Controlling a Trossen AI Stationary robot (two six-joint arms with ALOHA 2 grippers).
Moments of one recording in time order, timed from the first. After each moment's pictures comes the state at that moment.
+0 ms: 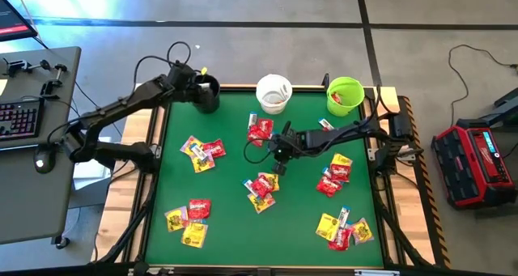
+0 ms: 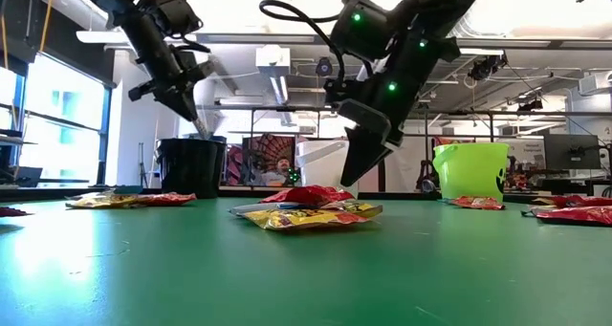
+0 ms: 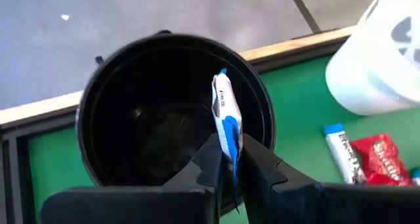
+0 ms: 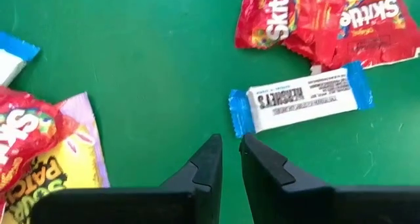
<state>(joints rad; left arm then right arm) 0.81 1.19 0.89 -0.54 -0.17 -0.37 -0.05 1.81 1.08 -0.32 0.19 0.27</state>
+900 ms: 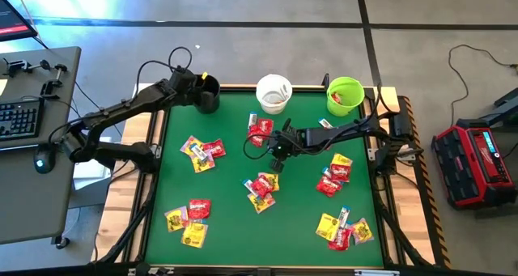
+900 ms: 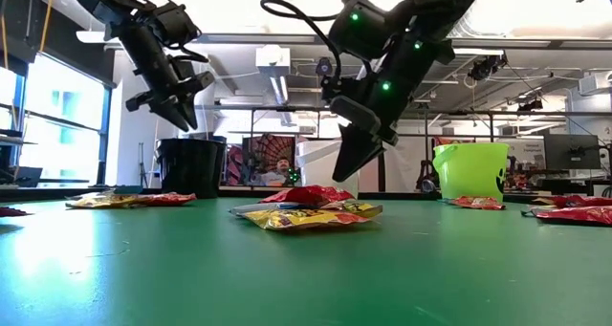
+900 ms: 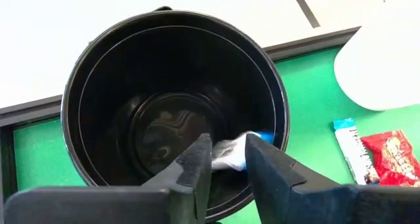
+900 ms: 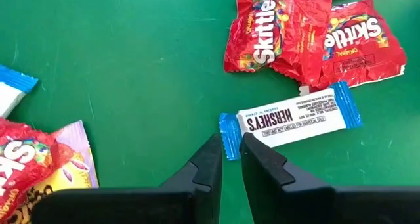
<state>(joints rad) 0.81 1.19 0.81 -0.45 -0.18 -0.39 -0.06 1.81 1.08 -0.27 0.19 0.28</state>
